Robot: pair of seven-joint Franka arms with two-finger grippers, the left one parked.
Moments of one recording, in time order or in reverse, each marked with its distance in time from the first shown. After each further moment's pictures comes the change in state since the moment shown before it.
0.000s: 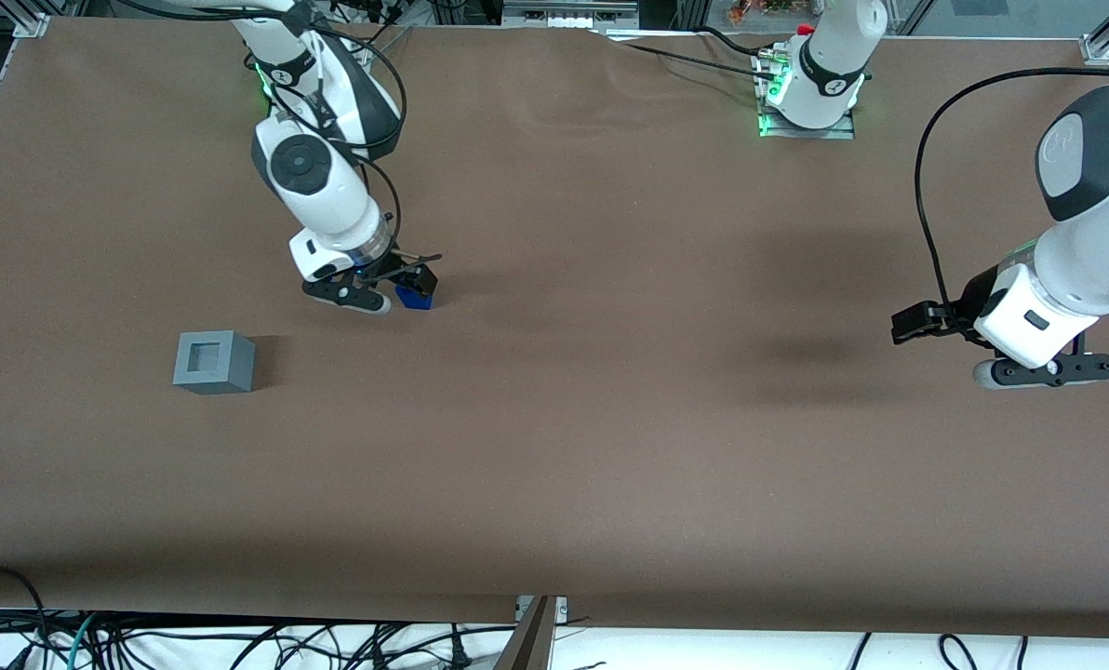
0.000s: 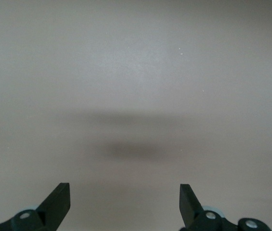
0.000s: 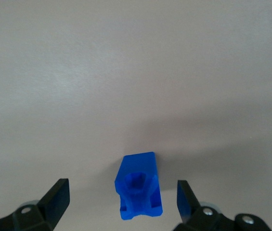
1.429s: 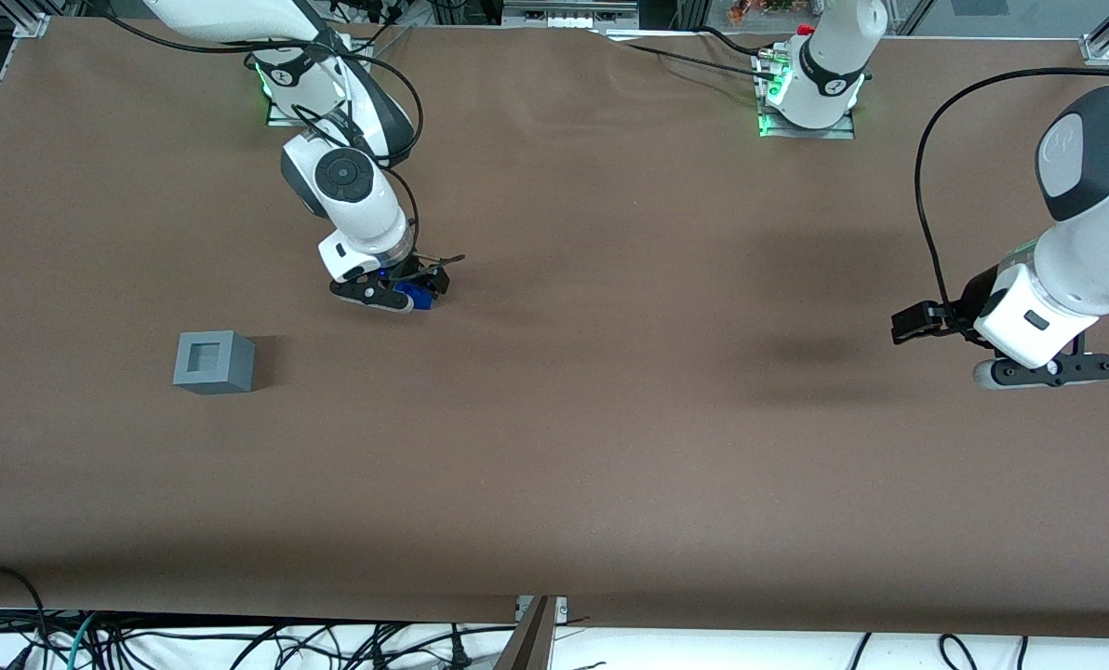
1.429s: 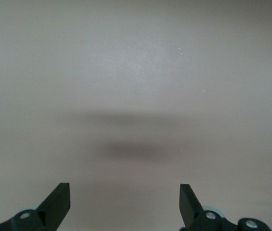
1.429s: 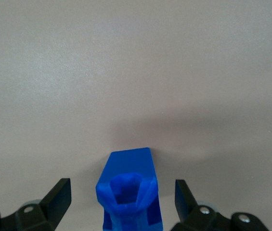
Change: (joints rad) arm 0.014 0.088 -0.003 -0.044 -0.119 0.088 0.072
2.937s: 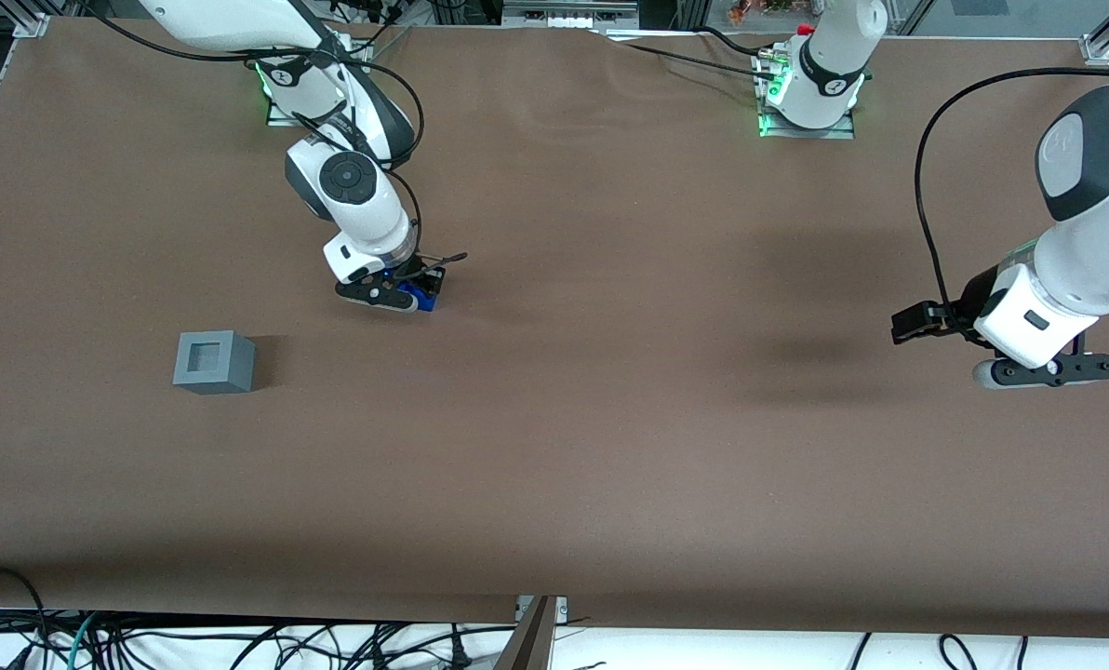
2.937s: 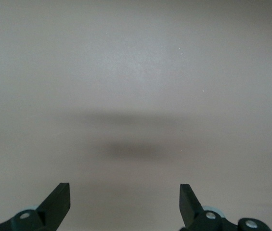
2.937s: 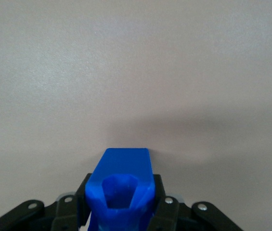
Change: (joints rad) arm 0.000 0.019 -0.002 -0.009 -0.018 0.037 -0.010
